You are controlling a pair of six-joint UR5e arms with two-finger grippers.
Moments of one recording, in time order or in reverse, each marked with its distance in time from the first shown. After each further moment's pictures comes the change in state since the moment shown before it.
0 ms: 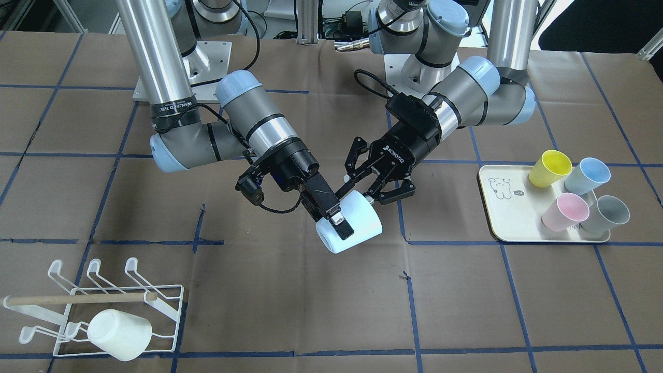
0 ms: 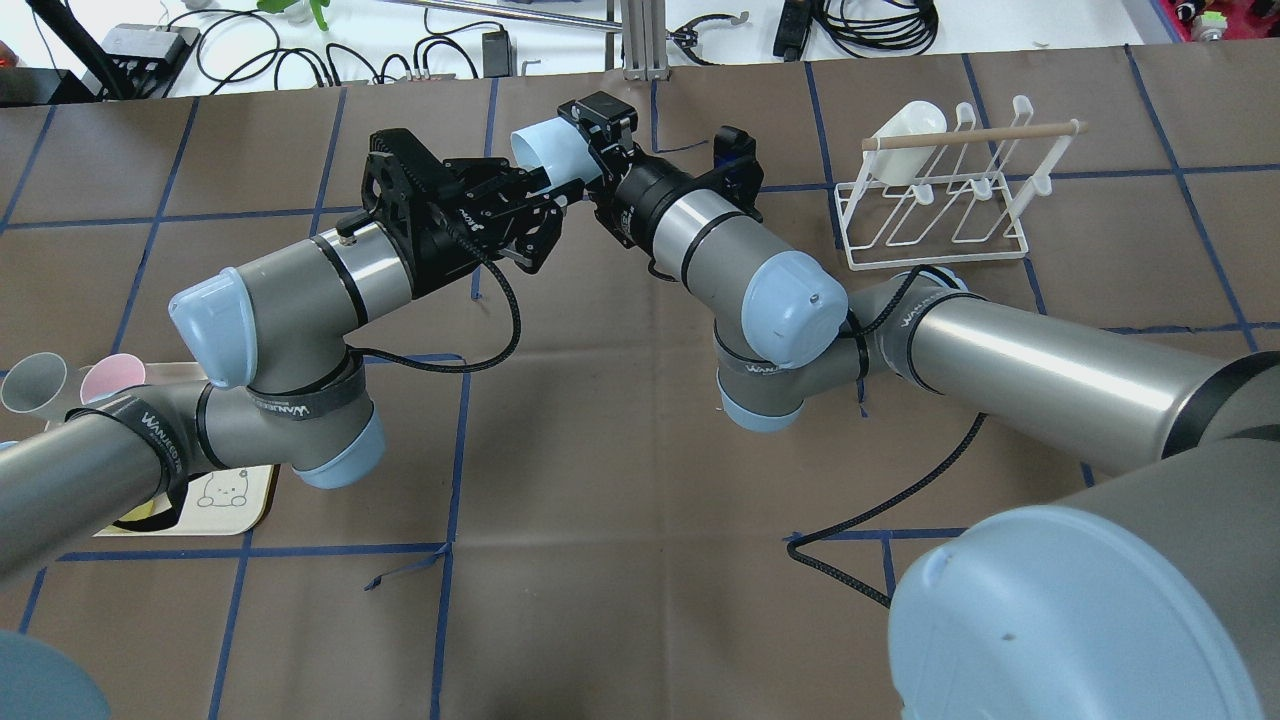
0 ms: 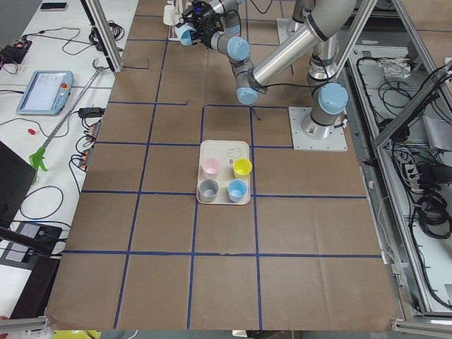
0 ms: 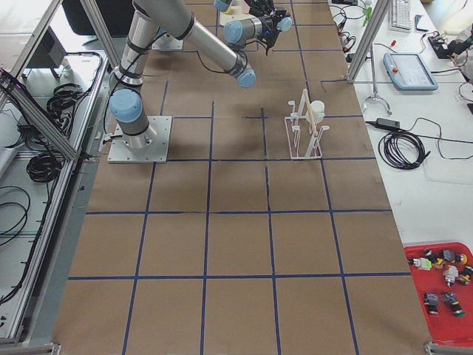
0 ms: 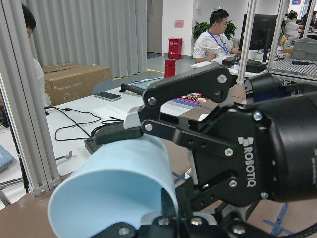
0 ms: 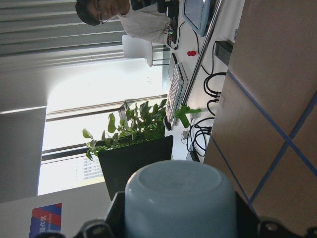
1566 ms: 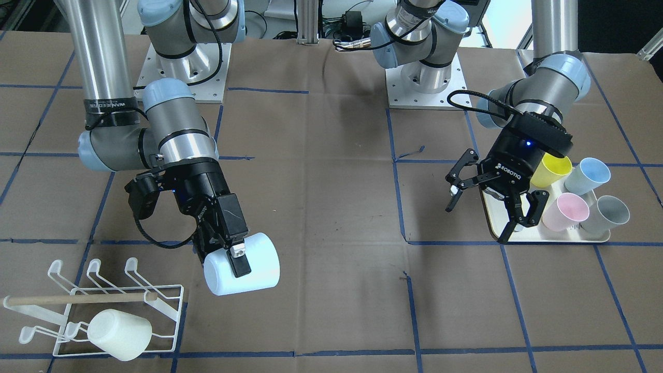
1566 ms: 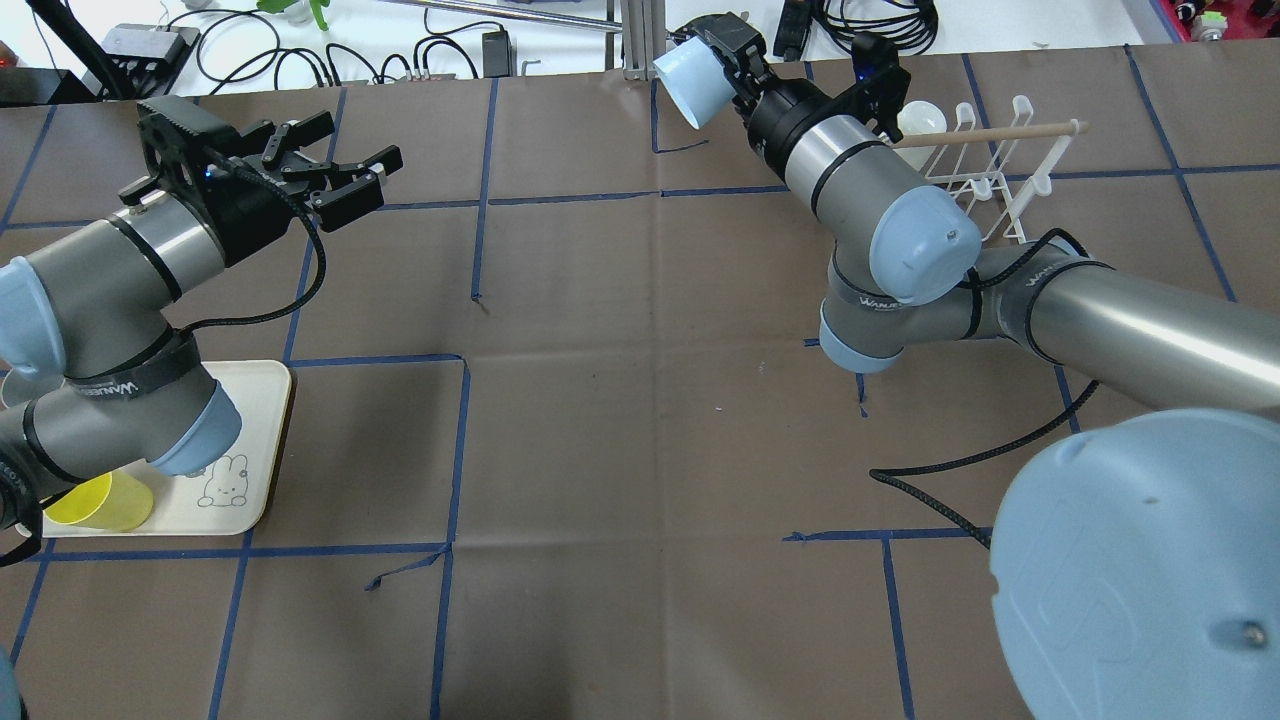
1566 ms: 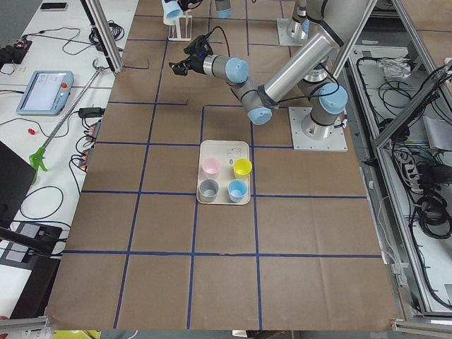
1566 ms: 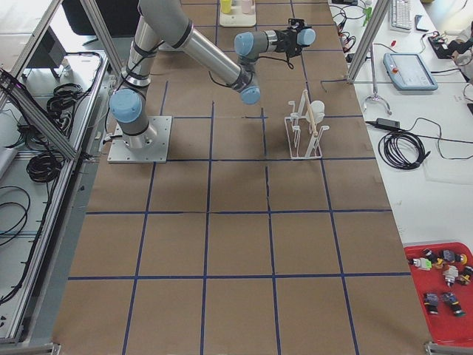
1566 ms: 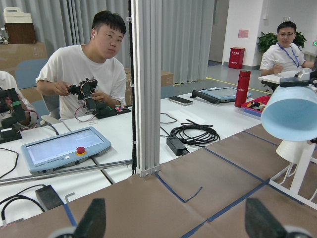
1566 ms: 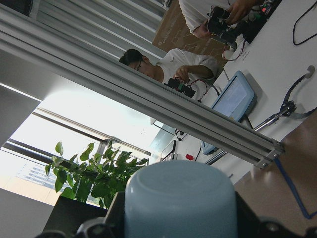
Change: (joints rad) left arm 0.324 0.051 0.031 -0.166 -0.044 -0.008; right arm -0.252 -0.042 0.002 -0.011 0.028 -0.663
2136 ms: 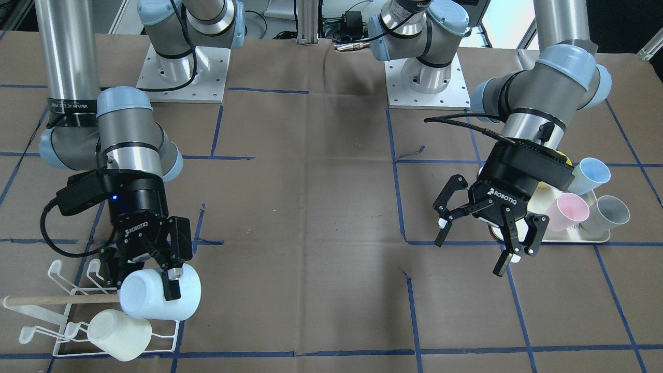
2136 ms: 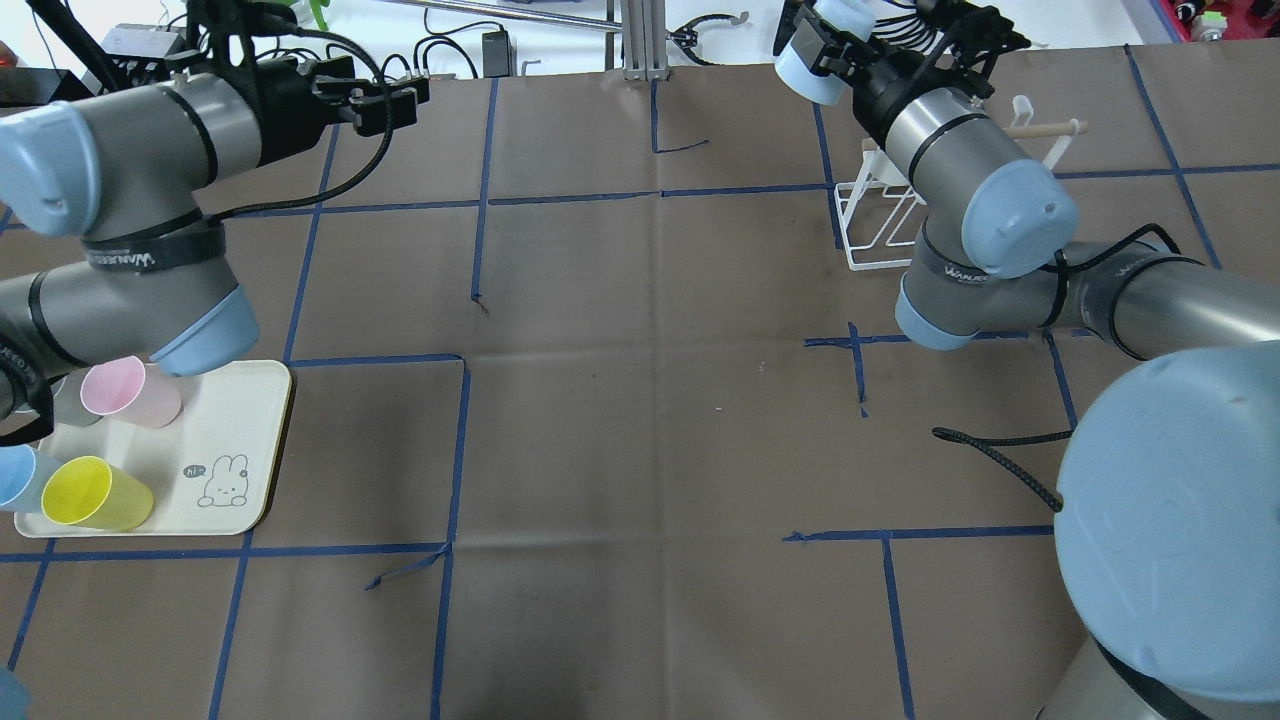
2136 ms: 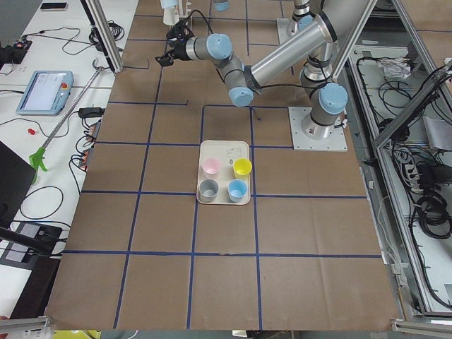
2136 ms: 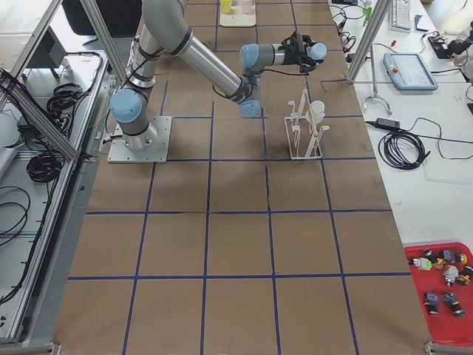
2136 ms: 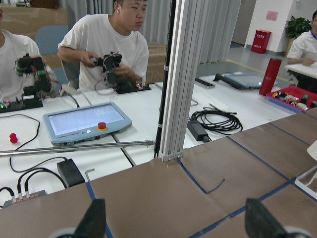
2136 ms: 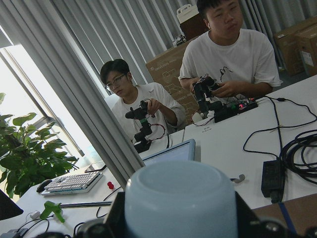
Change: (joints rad) left arm -0.208 0.029 0.249 -0.415 0.370 -0.057; right arm -0.138 -0.001 0.005 0.004 0.001 -0.591
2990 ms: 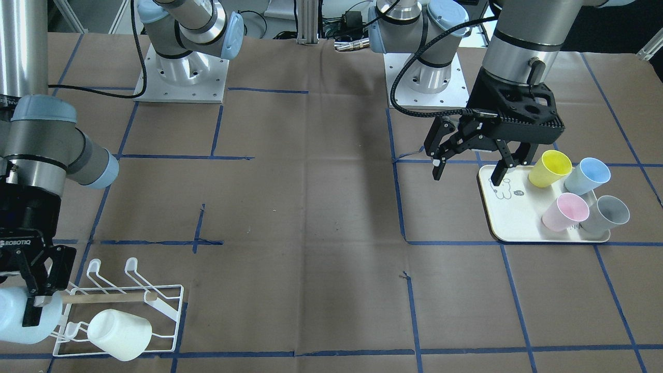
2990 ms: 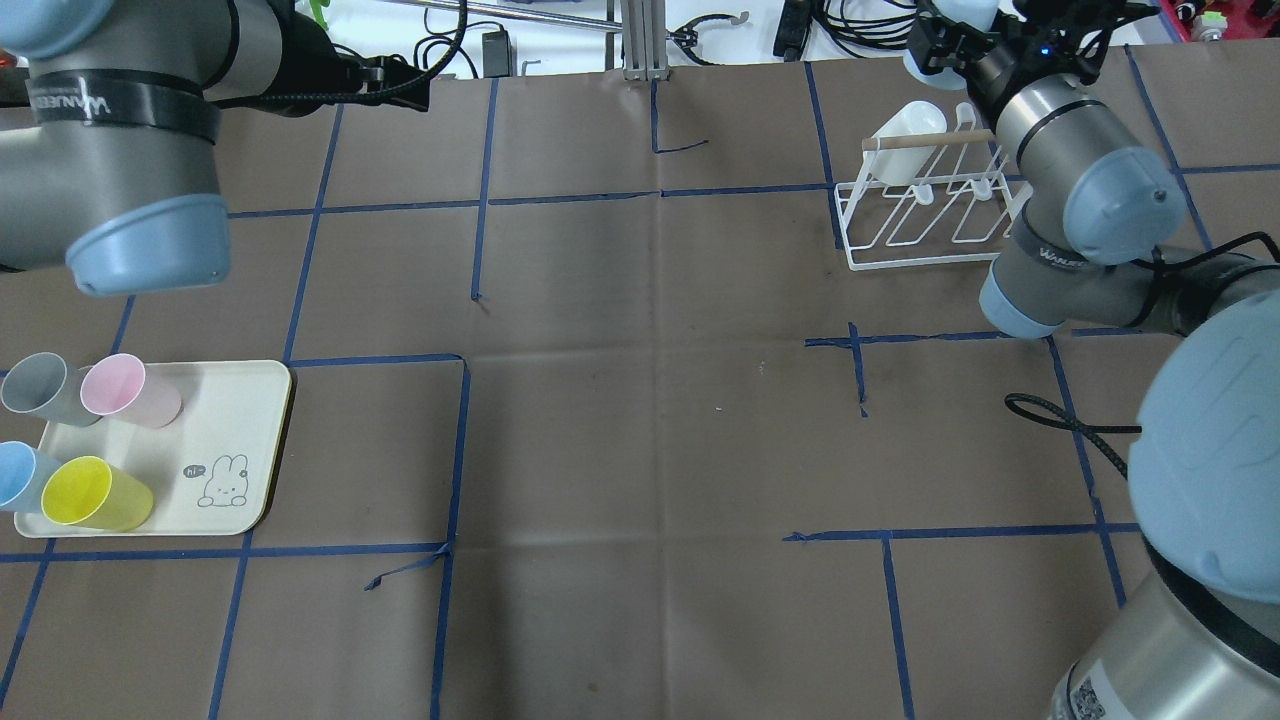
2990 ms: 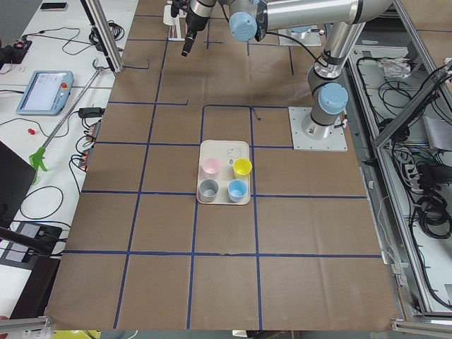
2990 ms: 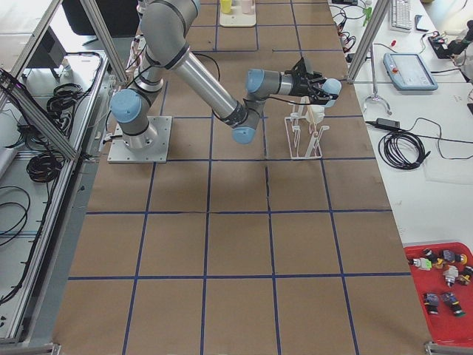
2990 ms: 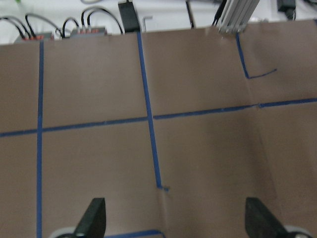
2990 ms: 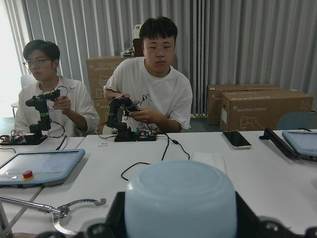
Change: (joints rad) left arm -0.149 0.200 0.271 -1.080 0.514 -0.211; right arm -0.238 0.024 -0.013 0.006 0.004 -0.411
